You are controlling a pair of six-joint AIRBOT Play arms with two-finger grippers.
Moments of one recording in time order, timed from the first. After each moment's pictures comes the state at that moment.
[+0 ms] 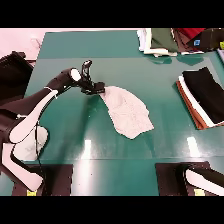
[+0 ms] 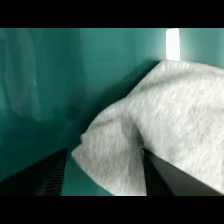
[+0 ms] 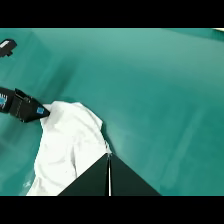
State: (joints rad) left arm -0.37 -1.77 1.47 1.09 -0.78 -1.64; right arm -0.06 -1.16 1.74 -1.07 1.40 1.38
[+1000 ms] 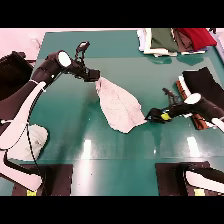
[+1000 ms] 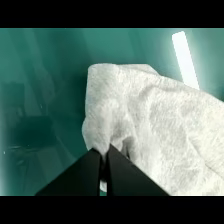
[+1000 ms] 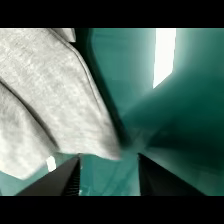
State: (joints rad) left arm -0.33 -1.67 1.62 1.17 -0.94 -1.51; right arm 0.07 -1.28 0.73 -0.86 1.02 1.35
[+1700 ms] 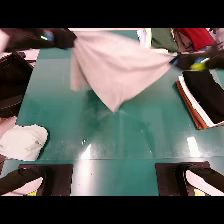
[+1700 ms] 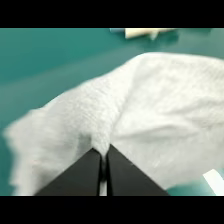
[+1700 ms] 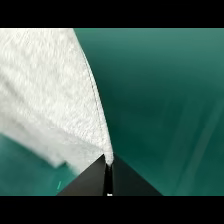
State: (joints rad) left arm -0.35 -1.13 1.62 1.27 -0.86 -1.48; right arm -0.01 -1.05 1.43 -1.03 1.14 1.34
